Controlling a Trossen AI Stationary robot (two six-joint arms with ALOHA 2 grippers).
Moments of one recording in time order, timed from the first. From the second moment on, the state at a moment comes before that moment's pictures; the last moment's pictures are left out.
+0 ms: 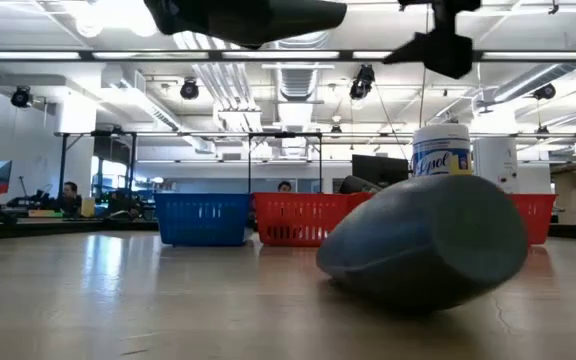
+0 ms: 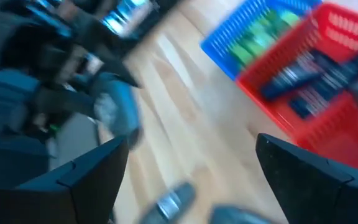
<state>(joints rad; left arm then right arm) -0.49 1.56 1.22 -0.40 -0.60 -0.49 0.20 1.19 0.91 -0.28 0.12 0.91</state>
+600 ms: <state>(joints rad) -0.36 1.52 1.22 -0.29 -0.62 -0.21 0.17 1.19 0.91 -0.15 0.07 1.01</state>
